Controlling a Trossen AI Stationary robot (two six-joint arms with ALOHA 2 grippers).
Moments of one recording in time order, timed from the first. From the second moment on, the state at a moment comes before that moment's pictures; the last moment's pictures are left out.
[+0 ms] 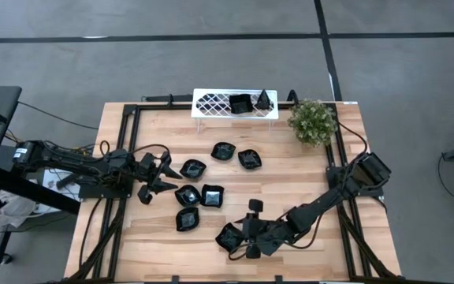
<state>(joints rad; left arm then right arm) -0.10 0.83 0.08 0.74 0.21 -0.24 0.60 1.77 1.06 0.03 0.57 0.41</state>
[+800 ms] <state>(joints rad) -0.10 0.83 0.08 0.76 0.21 -0.25 0.54 1.82 1.06 -0.03 0.42 0.48</state>
